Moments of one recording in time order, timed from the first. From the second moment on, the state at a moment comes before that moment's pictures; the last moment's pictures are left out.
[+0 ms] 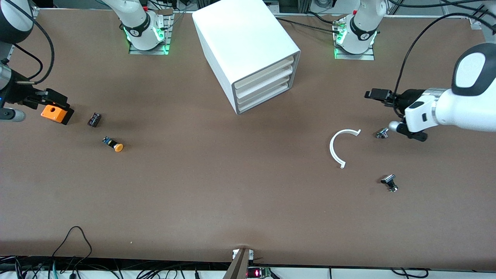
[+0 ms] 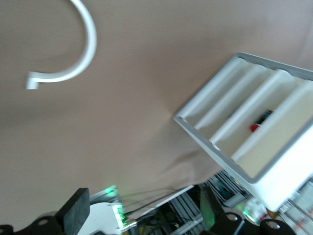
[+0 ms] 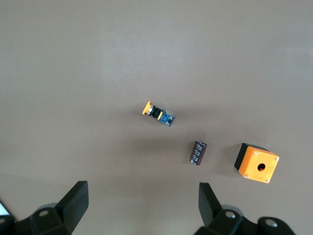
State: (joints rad) left arm 0.21 0.28 -0.25 -1.65 -0.40 1.34 0.21; right arm 0.07 0.06 -0.12 -1.70 -0.03 1.71 -0.02
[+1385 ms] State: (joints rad) left arm -0.04 0.44 -0.37 -2.15 -1.02 1.83 0.35; right arm 0.15 0.09 -0.11 -1.68 -0.03 1.70 -0.16
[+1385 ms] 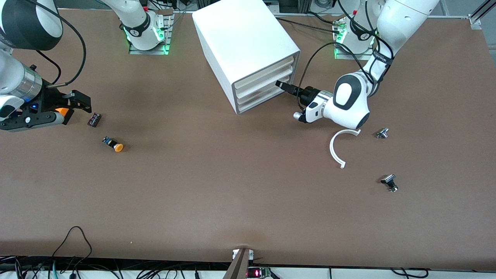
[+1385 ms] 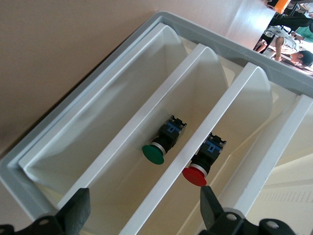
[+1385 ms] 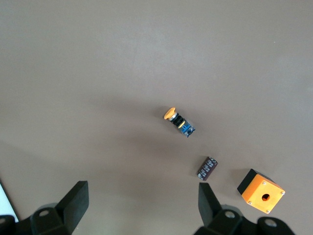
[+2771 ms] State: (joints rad) left arm 0.00 0.40 -0.26 -2.05 -0.91 1.98 0.43; right arm 0.27 0.23 -0.09 -1.62 -0.02 1.76 -0.20
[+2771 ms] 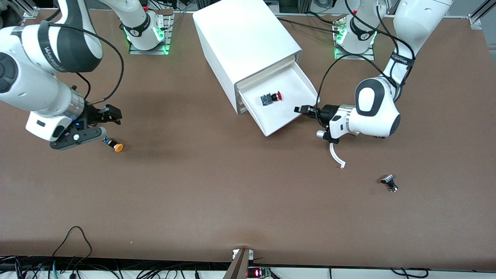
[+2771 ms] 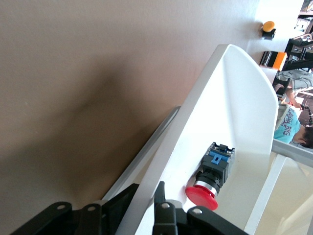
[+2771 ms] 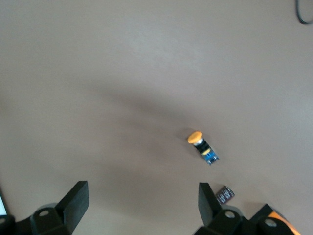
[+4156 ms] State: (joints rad) left arm 0.18 0.09 -0.15 -1.88 -0.47 1.96 0.37; right arm 0.68 0.54 0.12 -1.26 0.04 1.97 -0.41
